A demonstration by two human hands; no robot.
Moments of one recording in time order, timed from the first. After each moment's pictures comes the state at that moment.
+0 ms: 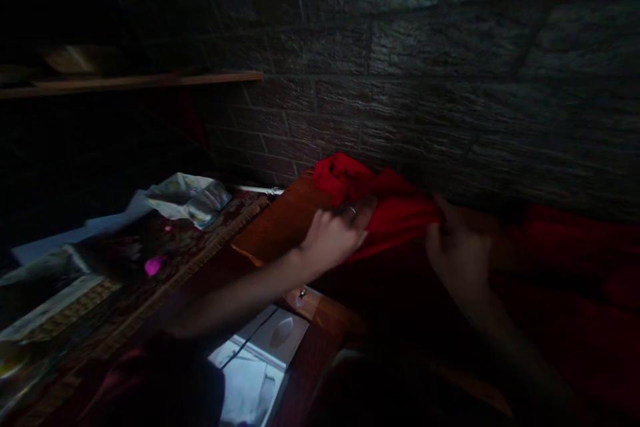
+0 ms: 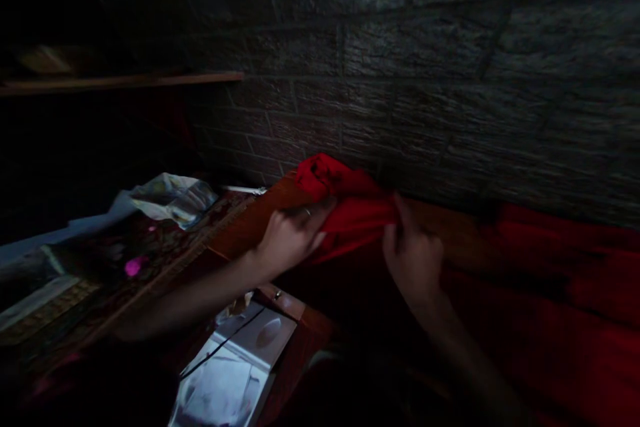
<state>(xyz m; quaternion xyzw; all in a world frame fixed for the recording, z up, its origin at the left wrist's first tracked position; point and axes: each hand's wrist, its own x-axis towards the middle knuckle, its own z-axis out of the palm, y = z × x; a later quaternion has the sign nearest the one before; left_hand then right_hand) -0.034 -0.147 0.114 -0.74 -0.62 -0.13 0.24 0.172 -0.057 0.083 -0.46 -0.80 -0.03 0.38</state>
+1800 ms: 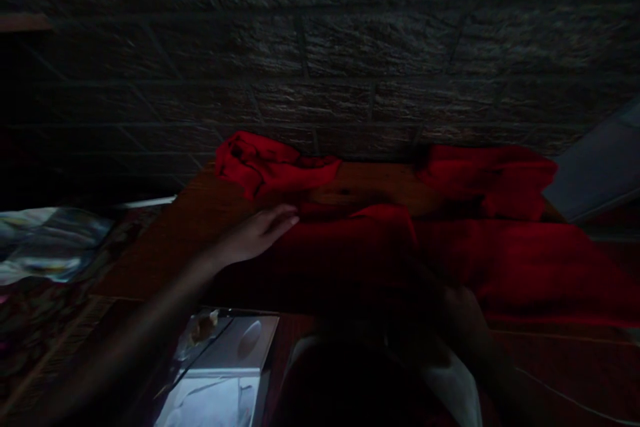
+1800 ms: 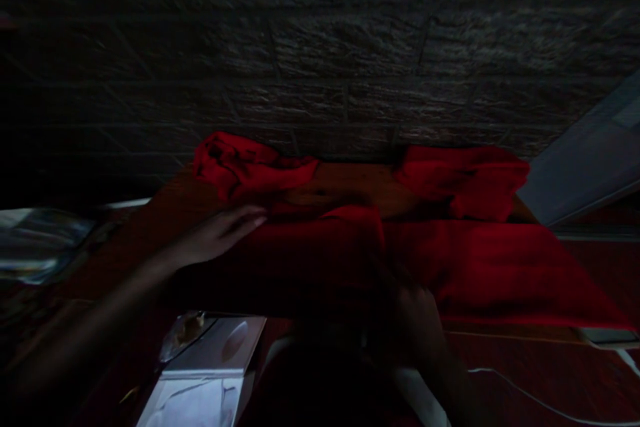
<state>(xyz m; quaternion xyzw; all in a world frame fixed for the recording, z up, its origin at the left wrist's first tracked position) -0.049 -0.081 0.051 -0.74 -0.61 -0.18 -0.23 0.335 -0.118 -0.025 -0.52 -0.84 0.01 0.13</state>
